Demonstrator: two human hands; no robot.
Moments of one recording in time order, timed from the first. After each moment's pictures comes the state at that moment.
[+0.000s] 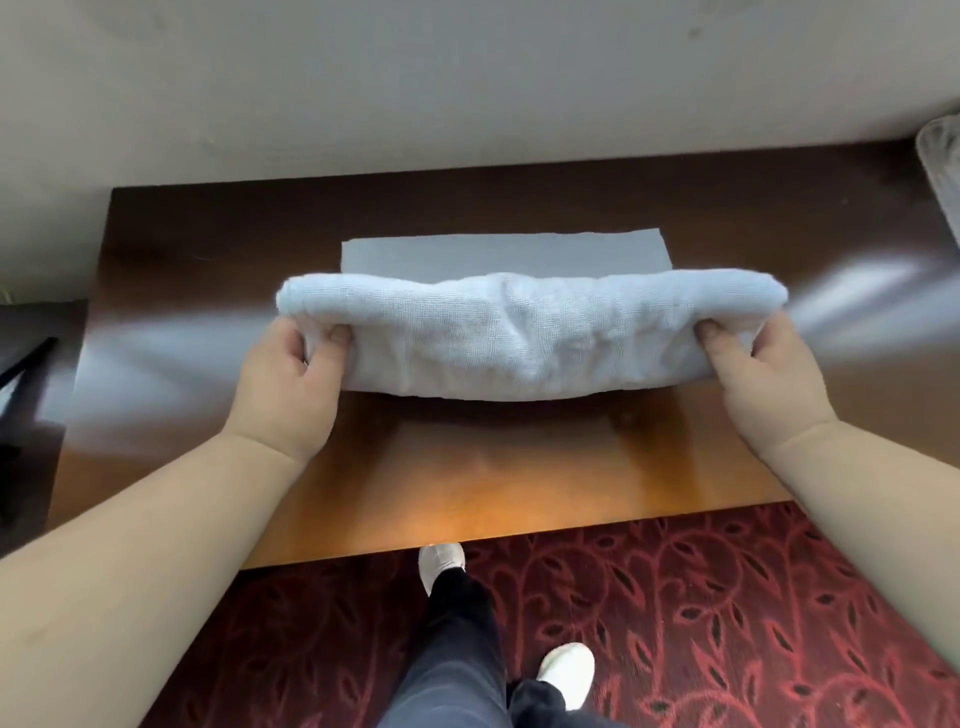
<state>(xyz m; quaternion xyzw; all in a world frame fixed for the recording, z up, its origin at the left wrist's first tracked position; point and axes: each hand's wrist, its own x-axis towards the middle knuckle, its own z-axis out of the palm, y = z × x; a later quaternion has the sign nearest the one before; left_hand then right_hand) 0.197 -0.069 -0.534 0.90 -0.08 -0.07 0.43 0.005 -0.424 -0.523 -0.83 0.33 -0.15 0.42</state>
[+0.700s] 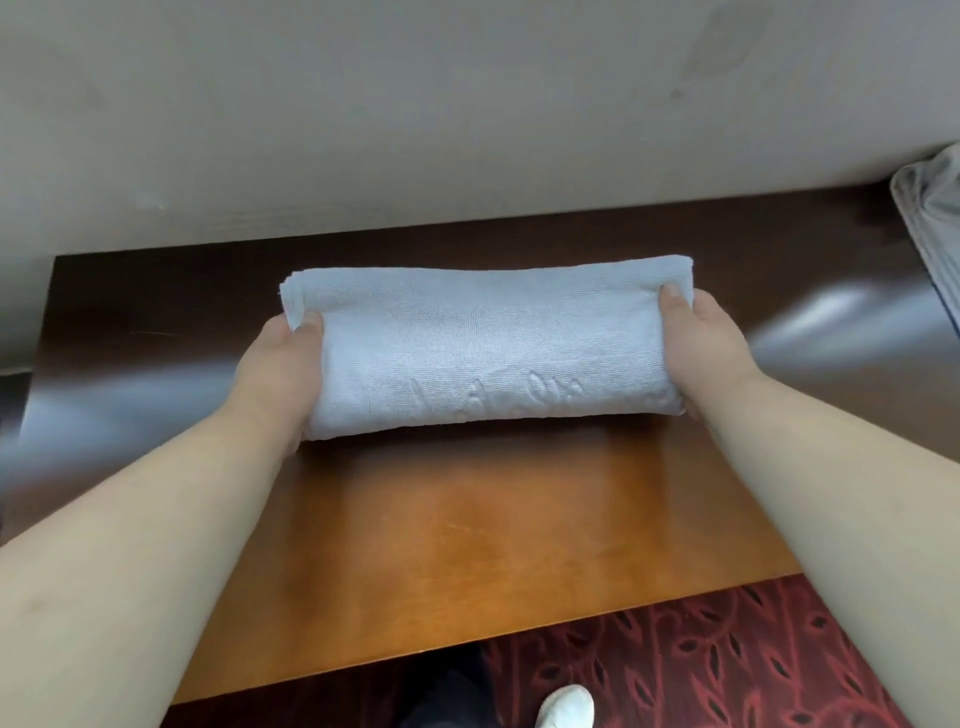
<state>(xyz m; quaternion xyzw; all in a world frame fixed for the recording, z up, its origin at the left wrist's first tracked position) 0.294 -0.129 -0.553 0.83 0.13 -0.22 0.49 0.118 -0.462 -0.546 -0.73 0.49 -0.05 0.47</state>
